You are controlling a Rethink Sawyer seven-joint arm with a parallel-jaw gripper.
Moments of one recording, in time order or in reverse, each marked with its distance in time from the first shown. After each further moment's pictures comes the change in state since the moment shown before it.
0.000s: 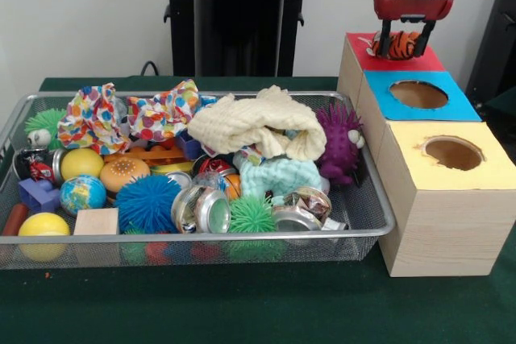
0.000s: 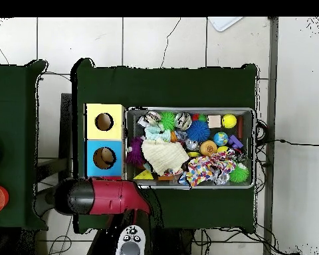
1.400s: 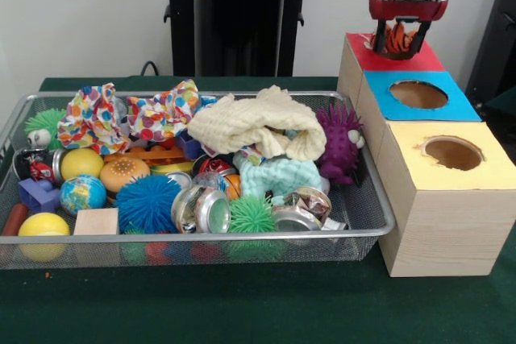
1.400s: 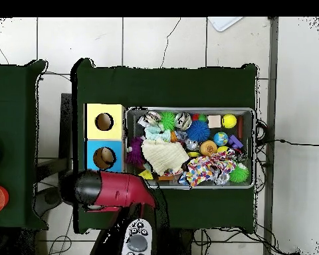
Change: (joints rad) arm -0.020 0.024 -0.013 -0.042 0.046 0.136 0.001
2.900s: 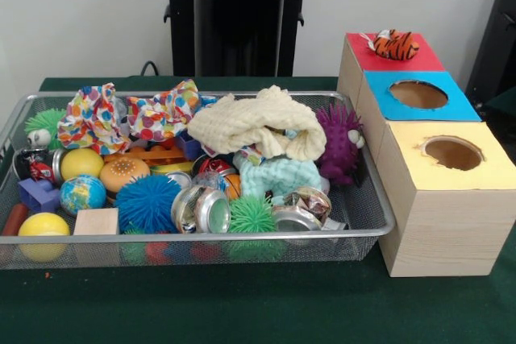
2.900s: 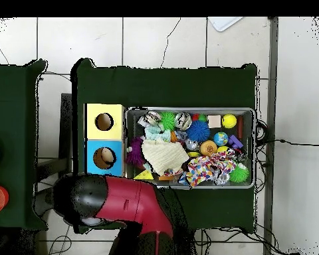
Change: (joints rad) arm -0.039 -0.226 -0.031 0.011 -0.002 0.311 0.000
